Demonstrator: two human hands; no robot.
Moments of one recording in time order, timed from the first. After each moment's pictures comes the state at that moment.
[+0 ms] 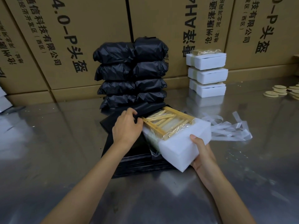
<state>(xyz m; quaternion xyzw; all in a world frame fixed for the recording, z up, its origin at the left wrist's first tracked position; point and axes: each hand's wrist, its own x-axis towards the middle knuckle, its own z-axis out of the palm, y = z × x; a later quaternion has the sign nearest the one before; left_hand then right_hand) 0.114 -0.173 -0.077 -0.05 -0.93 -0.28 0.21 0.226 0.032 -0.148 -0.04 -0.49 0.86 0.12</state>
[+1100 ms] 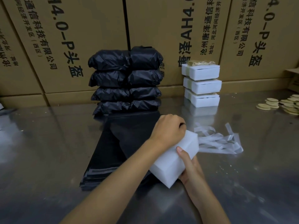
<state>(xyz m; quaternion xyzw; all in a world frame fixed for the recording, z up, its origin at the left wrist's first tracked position) 0.137 -0.046 -0.045 -0.33 -0.90 -0.26 0.13 0.224 0.033 -0.148 -0.05 -0.51 0.85 0.09</state>
